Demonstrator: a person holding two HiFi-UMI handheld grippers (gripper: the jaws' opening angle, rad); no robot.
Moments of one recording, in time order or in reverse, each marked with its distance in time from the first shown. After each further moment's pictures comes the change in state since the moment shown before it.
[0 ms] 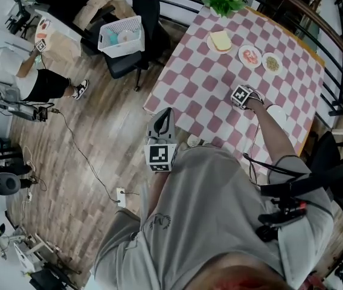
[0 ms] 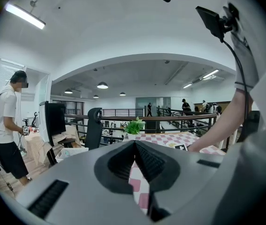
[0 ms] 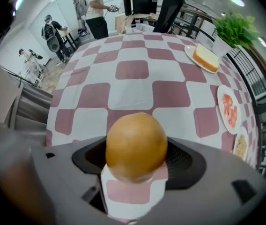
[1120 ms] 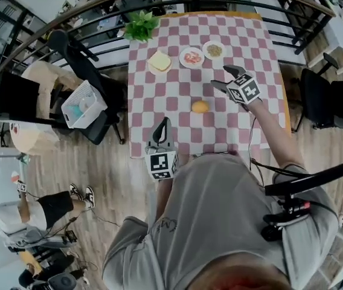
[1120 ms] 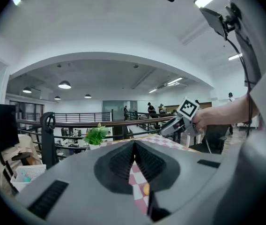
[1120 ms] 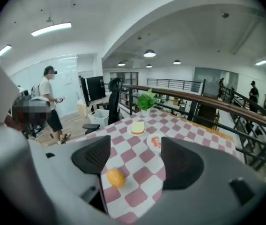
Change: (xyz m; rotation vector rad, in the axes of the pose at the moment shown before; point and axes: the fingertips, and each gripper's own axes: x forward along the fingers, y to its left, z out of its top) left arm 0.089 -0.105 0.021 0.126 -0.055 -0.447; right arm -0.307 -0.033 -0.037 0.591 -0.862 -0.306
